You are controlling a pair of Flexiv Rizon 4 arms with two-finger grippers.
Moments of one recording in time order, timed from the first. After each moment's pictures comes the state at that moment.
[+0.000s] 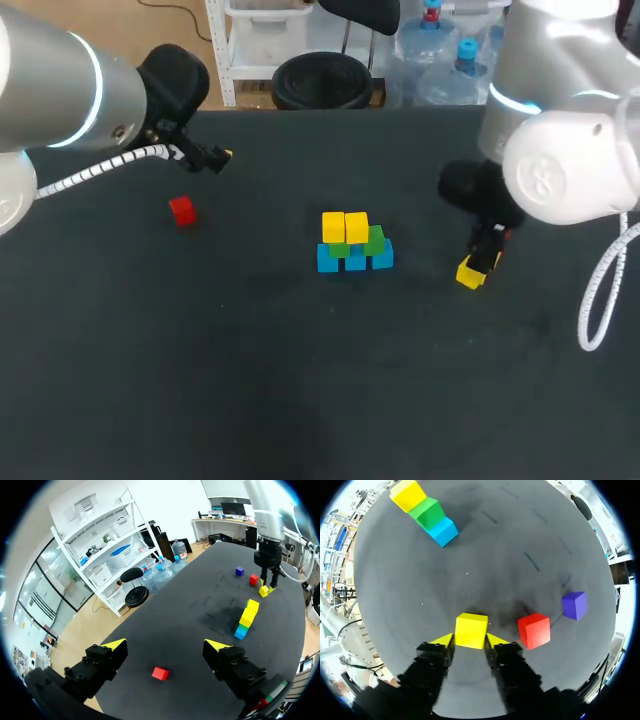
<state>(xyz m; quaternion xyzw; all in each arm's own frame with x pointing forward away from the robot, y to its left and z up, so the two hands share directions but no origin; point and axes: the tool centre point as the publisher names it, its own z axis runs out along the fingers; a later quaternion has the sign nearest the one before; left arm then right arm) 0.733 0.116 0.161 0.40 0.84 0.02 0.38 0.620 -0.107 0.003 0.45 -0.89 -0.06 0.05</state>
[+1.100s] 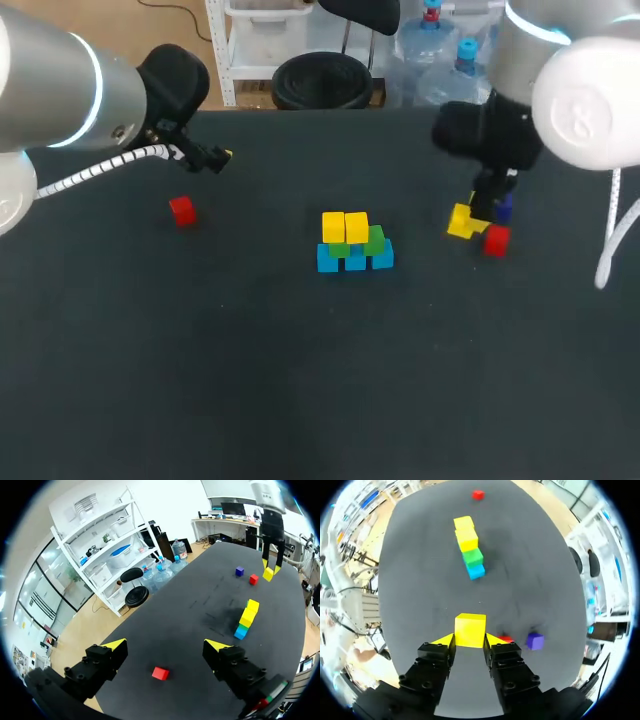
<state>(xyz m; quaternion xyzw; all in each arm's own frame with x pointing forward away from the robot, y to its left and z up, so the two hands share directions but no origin) 0.733 0.116 0.162 0.40 0.84 0.02 0.38 0.637 -0.086 0.098 0.62 -0.78 -0.06 -0.03</state>
